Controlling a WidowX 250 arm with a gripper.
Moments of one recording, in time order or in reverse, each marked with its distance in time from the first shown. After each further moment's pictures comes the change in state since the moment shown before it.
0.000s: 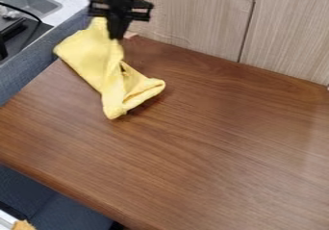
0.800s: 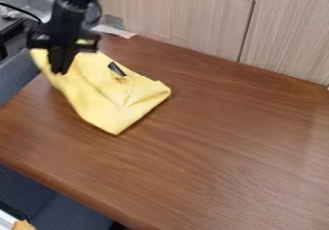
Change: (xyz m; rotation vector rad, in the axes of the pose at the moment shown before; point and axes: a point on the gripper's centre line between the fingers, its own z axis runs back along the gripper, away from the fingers) arm -0.062 0.095 -0.020 0.170 0.115 0.110
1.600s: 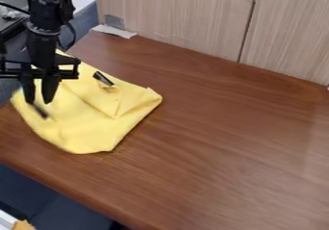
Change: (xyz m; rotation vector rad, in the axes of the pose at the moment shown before) arm -0.027 0.021 -0.023 -0.045 0.141 -0.043
